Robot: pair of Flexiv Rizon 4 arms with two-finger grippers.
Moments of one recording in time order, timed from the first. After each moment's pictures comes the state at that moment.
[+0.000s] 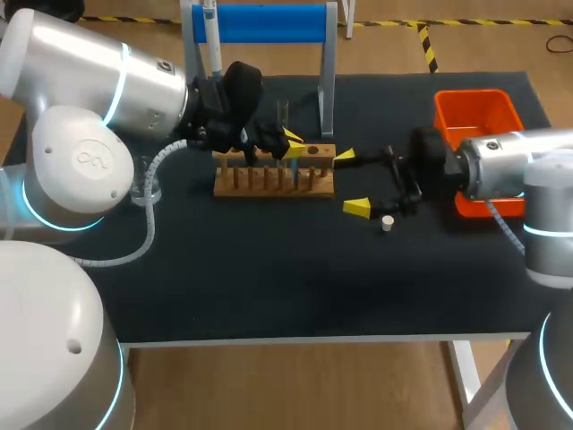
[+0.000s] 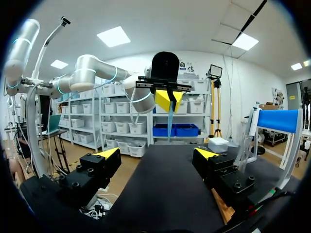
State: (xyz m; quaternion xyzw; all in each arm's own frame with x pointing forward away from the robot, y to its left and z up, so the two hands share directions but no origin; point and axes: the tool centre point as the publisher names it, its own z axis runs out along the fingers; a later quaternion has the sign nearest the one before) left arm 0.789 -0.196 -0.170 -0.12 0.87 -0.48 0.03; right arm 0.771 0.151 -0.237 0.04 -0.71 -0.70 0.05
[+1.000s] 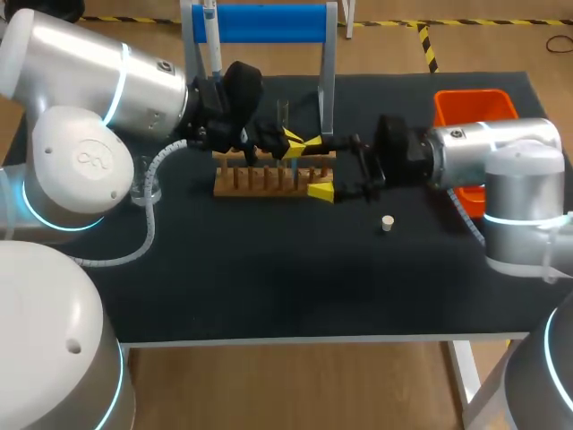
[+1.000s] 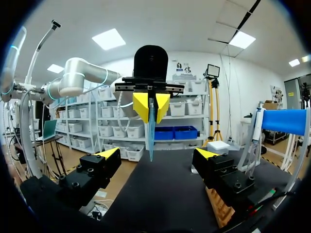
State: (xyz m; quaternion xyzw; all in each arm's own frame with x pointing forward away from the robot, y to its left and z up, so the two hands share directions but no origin) left arm 0.789 -0.196 -0.170 -0.12 0.87 -0.48 0.03; right arm 0.793 0.201 -0.225 0.02 -0.70 -0.71 0.05
